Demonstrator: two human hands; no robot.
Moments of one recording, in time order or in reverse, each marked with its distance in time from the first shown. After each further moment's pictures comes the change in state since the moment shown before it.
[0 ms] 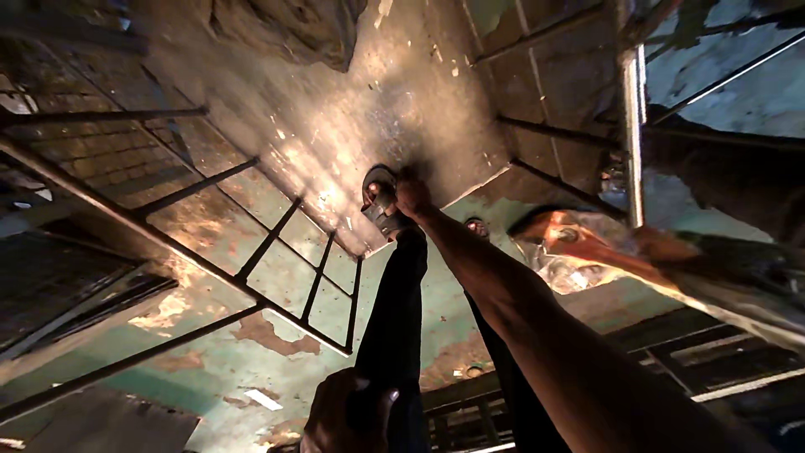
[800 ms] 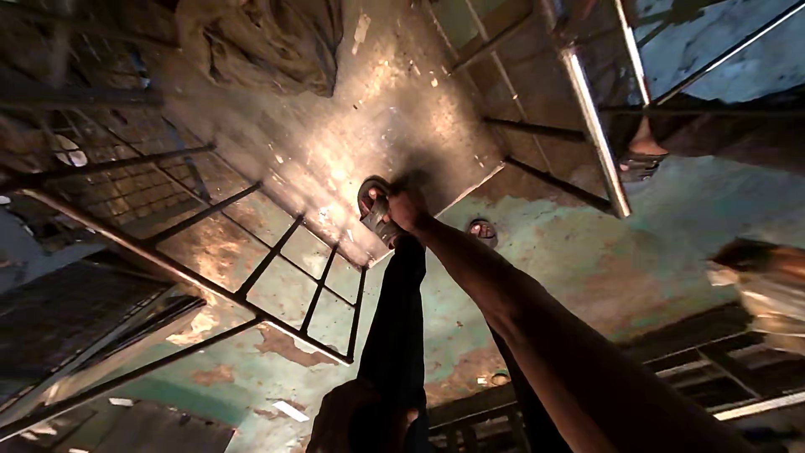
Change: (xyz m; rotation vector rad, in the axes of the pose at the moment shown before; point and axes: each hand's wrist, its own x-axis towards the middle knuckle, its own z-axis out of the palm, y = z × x) left_hand -0.010 0.034 0.013 -0.024 0.118 0.076; right_hand -0.013 0.009 -0.004 -0.059 0.012 -0.157
